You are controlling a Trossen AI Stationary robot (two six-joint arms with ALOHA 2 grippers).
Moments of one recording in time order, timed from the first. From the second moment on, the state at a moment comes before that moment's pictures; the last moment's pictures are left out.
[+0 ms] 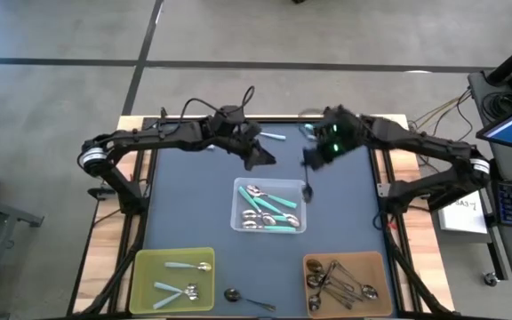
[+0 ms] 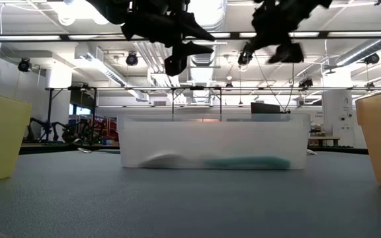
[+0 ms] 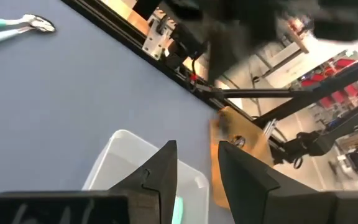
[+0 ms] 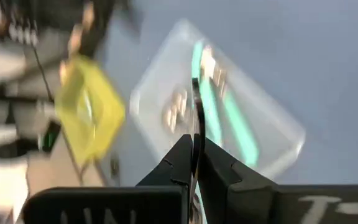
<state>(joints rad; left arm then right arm) 0.35 1.63 1.24 -0.05 0.54 -0.50 -0.37 1.23 1.15 -0.72 -0.42 0.72</state>
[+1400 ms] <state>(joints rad) 0.36 1.63 1.24 -0.31 0.53 -0.28 0.59 1.53 1.15 -0.79 -0.69 1.31</state>
